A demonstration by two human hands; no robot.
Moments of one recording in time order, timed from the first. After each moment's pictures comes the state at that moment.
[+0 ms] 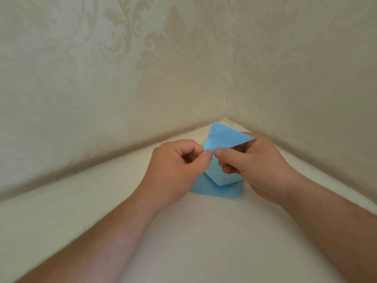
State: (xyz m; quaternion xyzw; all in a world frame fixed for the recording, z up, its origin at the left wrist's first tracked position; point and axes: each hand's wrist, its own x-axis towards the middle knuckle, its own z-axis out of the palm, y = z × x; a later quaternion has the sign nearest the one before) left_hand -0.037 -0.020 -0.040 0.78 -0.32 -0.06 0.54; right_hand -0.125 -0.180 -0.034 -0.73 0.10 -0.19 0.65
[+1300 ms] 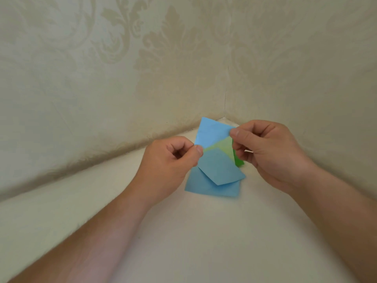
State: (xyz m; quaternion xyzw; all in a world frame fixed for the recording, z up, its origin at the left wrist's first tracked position) left_hand -0.025 -0.014 -0.041 0.77 -0.32 -0.05 0.55; right_hand -0.122 -0.202 -0.028 -0.66 0.13 -0.24 0.70
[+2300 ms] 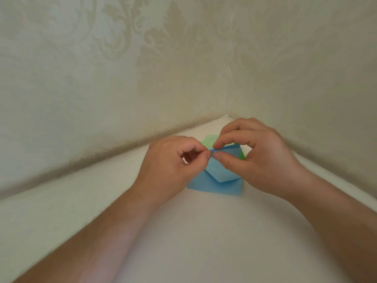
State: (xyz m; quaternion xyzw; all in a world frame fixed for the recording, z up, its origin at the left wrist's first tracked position) left_hand -0.027 -0.013 -0.044 0.77 -0.45 0.11 0.44; right_hand -0.126 -0.201 -0.044 -0.89 -0.05 -0.34 0.30
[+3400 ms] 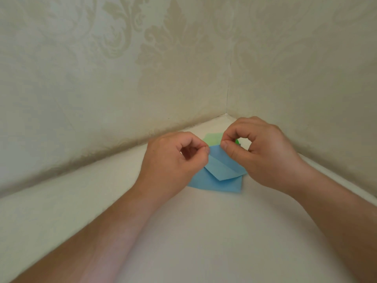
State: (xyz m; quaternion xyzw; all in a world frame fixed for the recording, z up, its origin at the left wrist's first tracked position) left_hand -0.035 -0.015 -0.038 0.79 -0.38 0.10 0.47; right_hand -0.127 -0.202 -0.038 -0.90 -0.02 -0.31 0.31
